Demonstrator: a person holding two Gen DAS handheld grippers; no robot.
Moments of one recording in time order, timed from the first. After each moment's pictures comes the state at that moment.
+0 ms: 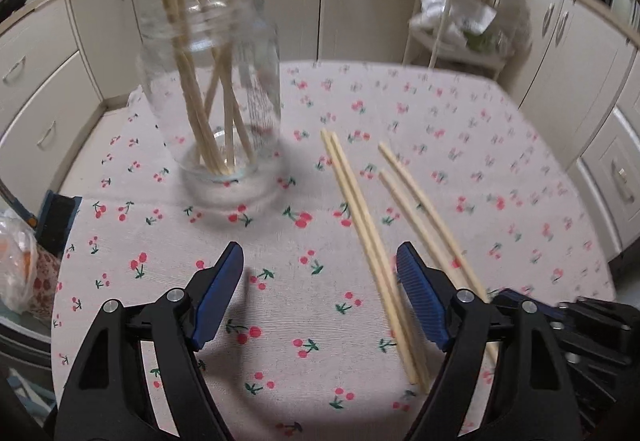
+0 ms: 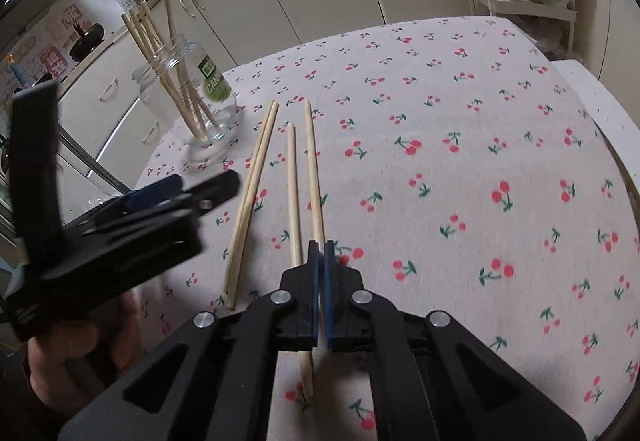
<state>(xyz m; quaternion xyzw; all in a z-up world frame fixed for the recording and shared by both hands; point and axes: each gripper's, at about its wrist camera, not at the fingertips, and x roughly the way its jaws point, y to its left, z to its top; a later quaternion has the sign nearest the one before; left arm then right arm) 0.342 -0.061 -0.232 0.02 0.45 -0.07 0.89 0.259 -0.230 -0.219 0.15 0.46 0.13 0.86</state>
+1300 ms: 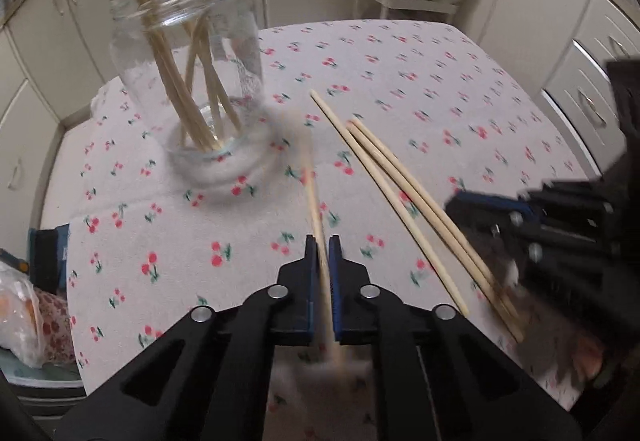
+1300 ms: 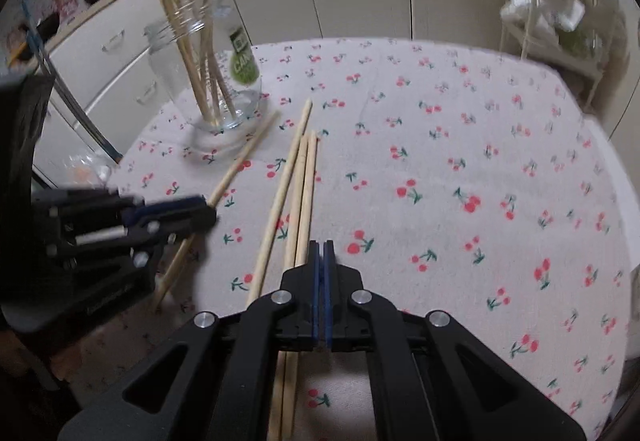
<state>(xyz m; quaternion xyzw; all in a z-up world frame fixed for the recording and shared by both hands) 0.337 -0.031 -0.228 0.07 0.50 -0.18 0.84 0.291 -0.191 -0.214 0.06 0.48 0.14 0.86</state>
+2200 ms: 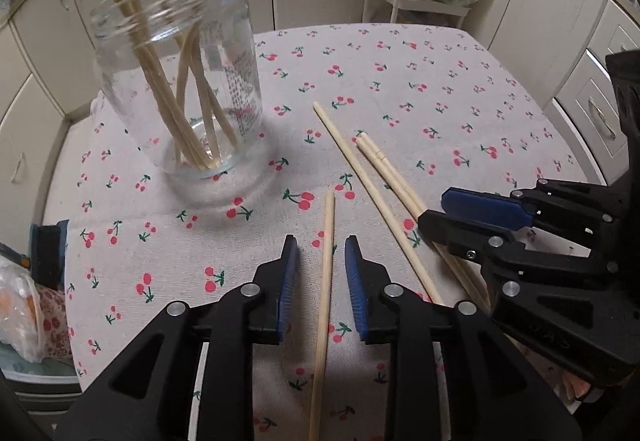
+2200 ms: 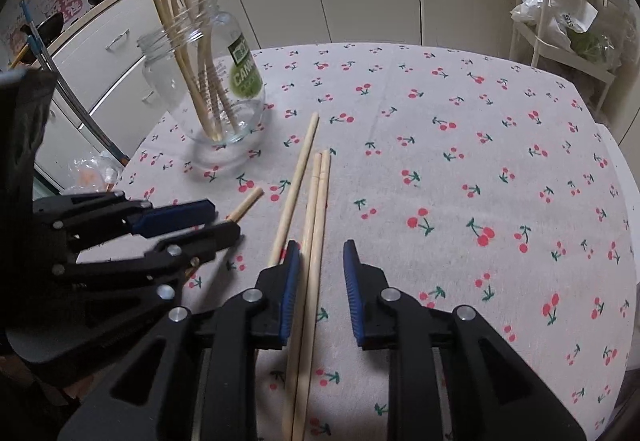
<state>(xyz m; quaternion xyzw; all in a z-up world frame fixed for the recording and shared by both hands) 0.357 -0.047 -0.229 0.07 0.50 -0.15 0.85 0.315 -0.184 -0.214 0.05 0.48 0.15 0.86</state>
